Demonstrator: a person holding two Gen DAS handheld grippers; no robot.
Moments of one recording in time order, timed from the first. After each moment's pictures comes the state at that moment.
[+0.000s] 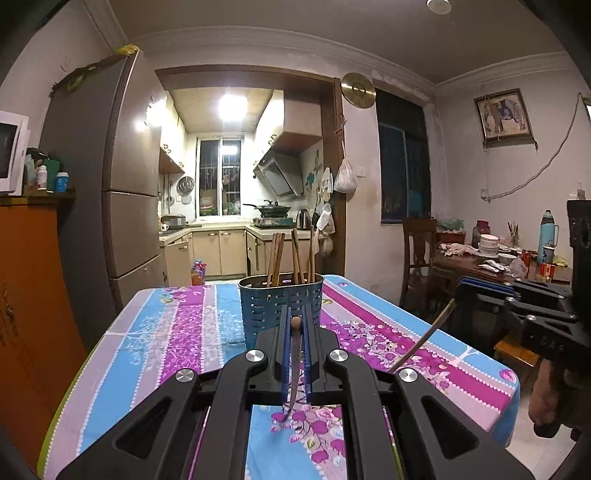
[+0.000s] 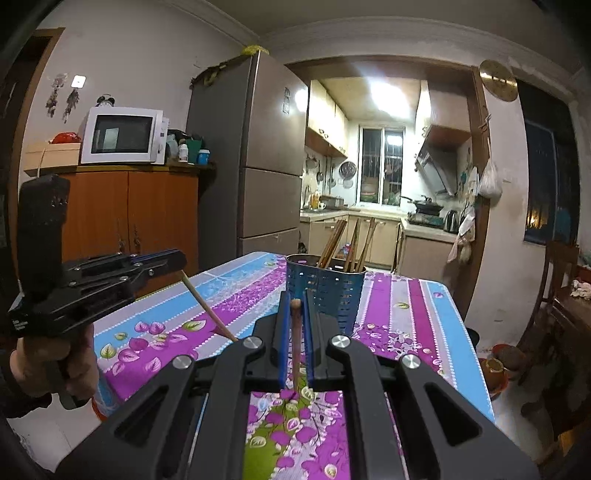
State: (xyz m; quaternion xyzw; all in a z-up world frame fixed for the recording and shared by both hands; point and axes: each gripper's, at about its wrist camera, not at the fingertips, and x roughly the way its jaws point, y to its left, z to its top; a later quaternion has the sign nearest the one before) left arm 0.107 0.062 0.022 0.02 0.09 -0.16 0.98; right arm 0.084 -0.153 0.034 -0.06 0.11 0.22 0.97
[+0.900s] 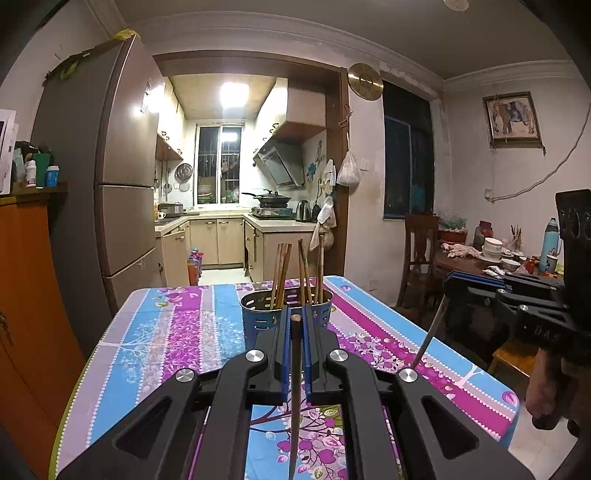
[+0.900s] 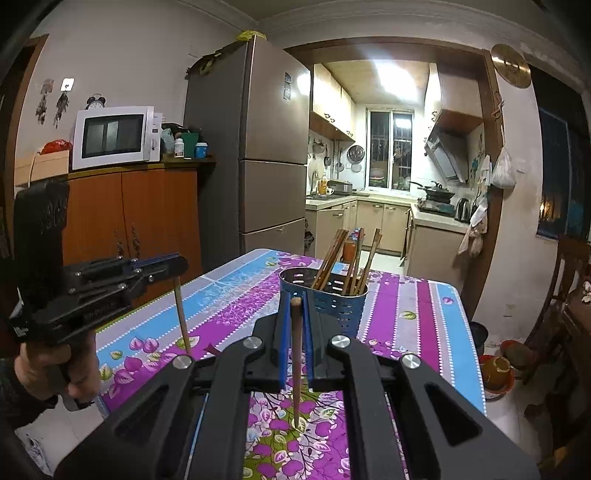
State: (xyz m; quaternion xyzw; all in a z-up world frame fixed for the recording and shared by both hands) left arm 0.160 0.070 0.055 0.01 0.11 -0.16 0.98; right arm 0.138 -0.152 0.073 -0.05 0.15 0.24 0.96
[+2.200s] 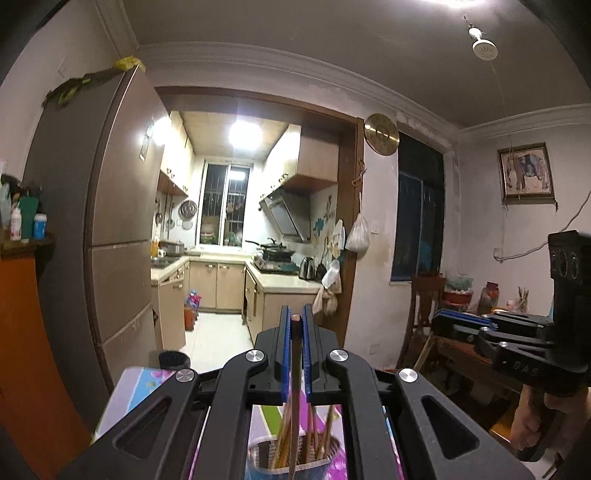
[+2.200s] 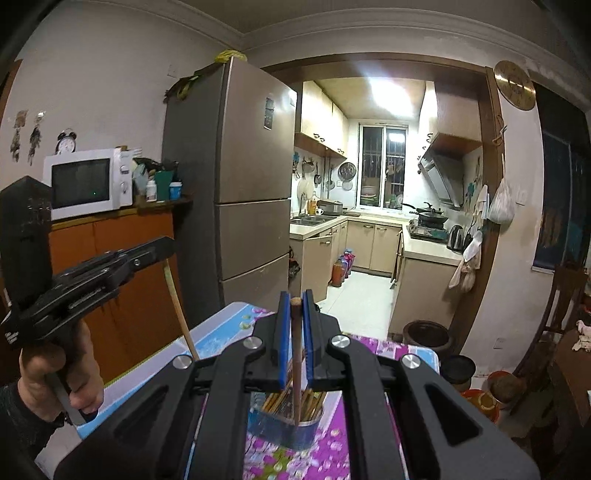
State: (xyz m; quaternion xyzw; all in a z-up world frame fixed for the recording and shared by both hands) left arm 0.269 0.065 0.229 -0.03 0.03 -0.15 0.99; right arm 0.260 -0.155 0.226 -0.06 0.13 0.22 0.97
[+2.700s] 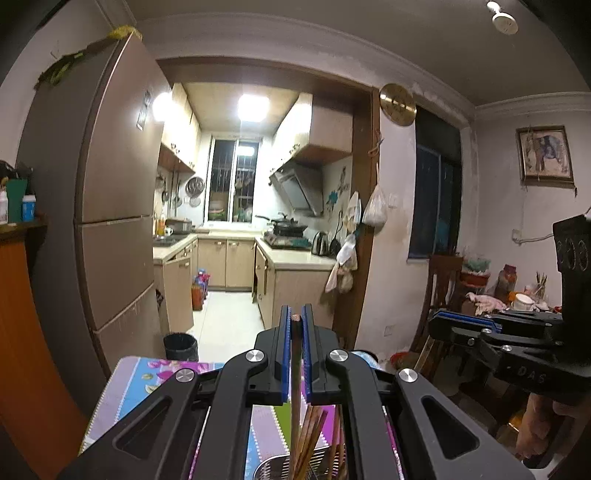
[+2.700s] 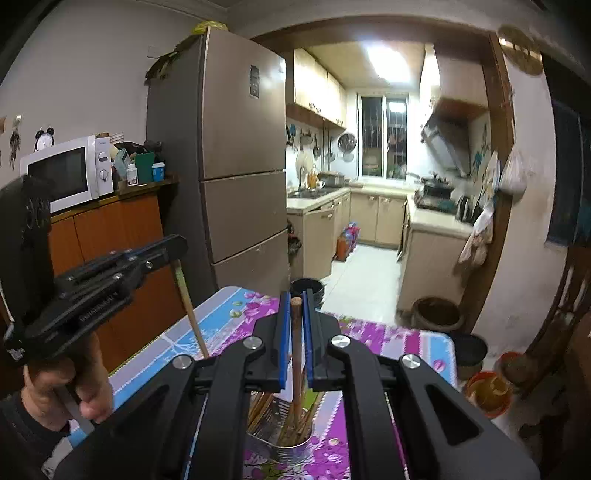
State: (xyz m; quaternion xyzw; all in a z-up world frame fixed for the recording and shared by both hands) left arm 0.374 0.051 0.191 -0.03 0.09 -0.13 0.99; right arm 0.349 -0.154 0.187 -0.04 0.19 0.23 0.95
